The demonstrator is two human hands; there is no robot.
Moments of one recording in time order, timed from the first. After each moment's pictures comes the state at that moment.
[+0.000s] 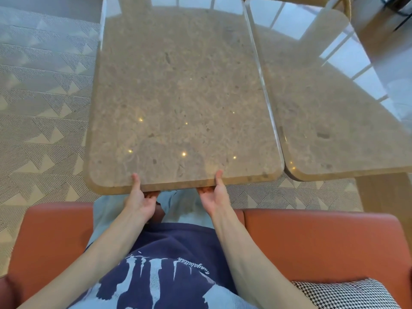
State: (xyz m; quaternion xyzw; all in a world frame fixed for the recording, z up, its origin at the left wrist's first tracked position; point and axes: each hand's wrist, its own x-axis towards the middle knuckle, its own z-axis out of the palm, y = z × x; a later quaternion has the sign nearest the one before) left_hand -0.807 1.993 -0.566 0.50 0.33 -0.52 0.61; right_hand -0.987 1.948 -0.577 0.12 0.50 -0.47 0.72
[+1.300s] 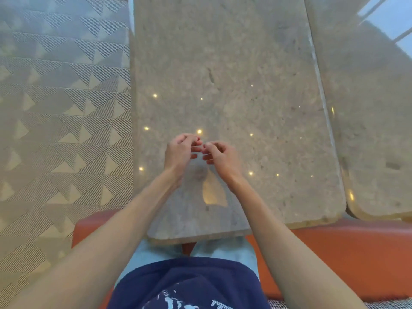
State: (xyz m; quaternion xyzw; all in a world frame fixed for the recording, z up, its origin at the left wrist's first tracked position) left_hand -0.715 1.806 -0.499 0.69 -0.15 -0.57 0.42; right_hand -0.831 1.791 -0.503 -0.44 0.65 -0.20 0.58
